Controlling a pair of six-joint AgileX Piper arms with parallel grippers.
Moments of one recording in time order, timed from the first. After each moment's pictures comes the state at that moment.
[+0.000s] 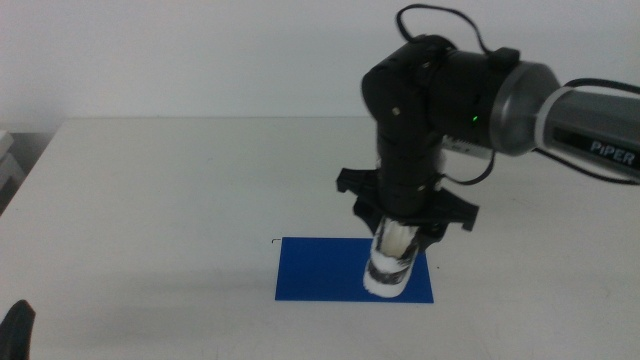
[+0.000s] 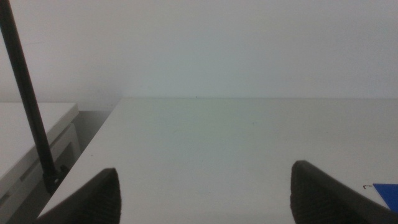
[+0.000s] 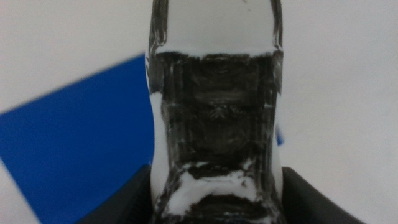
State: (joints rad) left arm 0.04 -0.02 0.03 -0.06 0.12 0.04; right arm 0.66 1.94 -1.64 -0.15 1.22 1.19
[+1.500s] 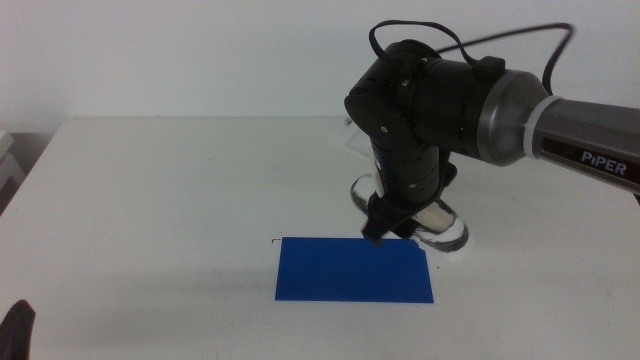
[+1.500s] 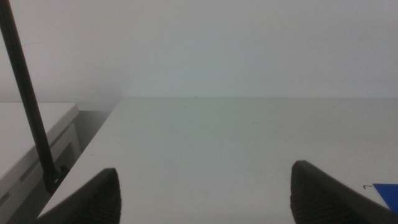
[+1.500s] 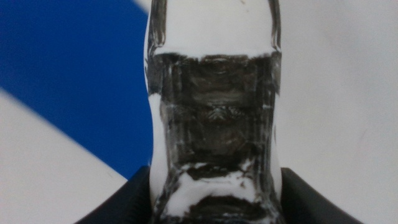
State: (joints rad) left arm 0.04 -0.02 0.03 -0.06 0.12 0.04; right arm 0.71 1.94 -1.64 -0.37 1.22 0.06
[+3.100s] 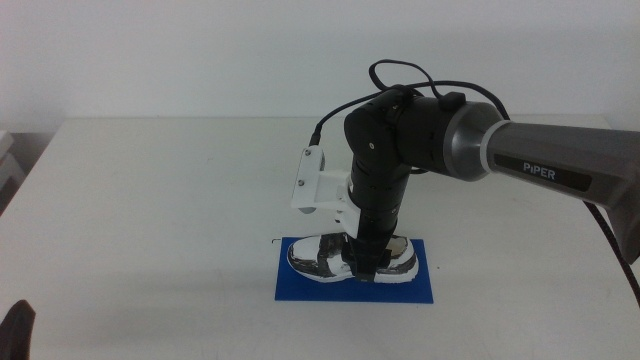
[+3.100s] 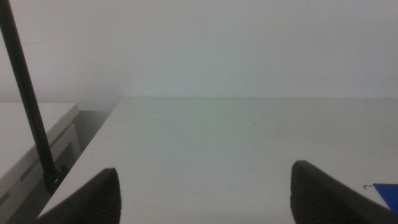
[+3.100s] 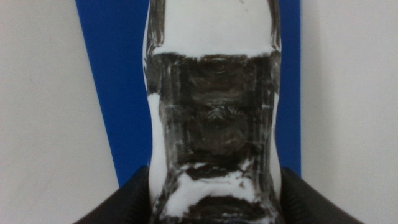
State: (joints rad) left arm 0.04 -0.02 0.03 -0.06 0.12 0.04; right arm 0.65 2.08 -1.64 -0.03 1.01 -0.71
